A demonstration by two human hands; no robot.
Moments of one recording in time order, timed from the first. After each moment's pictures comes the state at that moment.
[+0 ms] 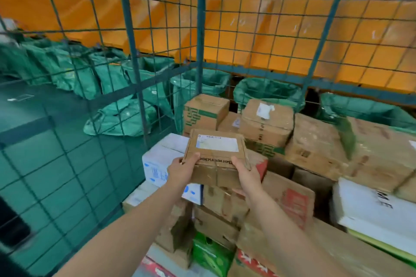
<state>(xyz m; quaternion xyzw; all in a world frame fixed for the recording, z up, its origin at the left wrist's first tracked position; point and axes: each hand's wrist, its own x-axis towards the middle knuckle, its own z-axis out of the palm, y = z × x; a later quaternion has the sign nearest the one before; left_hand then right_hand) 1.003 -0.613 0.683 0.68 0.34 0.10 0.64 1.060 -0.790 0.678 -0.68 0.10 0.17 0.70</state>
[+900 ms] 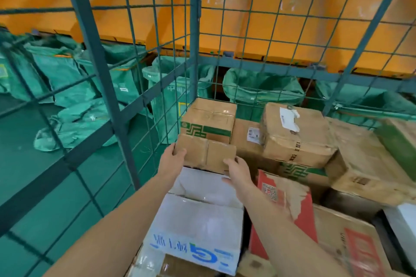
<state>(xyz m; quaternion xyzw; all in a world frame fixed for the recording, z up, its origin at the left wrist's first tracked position) 1.231 -0.414 0.662 0.75 0.25 0.05 0.61 1.257 -0.593 0.643 -0.70 0.16 0.16 0.68</state>
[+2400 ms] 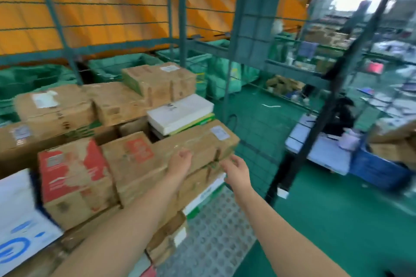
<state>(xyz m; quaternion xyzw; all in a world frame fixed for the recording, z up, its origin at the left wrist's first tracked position) 0.904 -0.861 0.652 0.76 -0.13 -0.30 0.56 0.752 -0.931 0.670 -0.56 0.46 -0.24 0.65</state>
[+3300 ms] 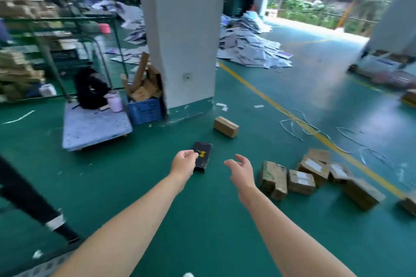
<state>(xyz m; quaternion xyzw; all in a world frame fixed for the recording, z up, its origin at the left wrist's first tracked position) 0.272 -1.056 0.644 0.55 -0.52 -0.59 0.27 0.145 -0.961 0.642 -0.16 0.72 -0.55 0.40</state>
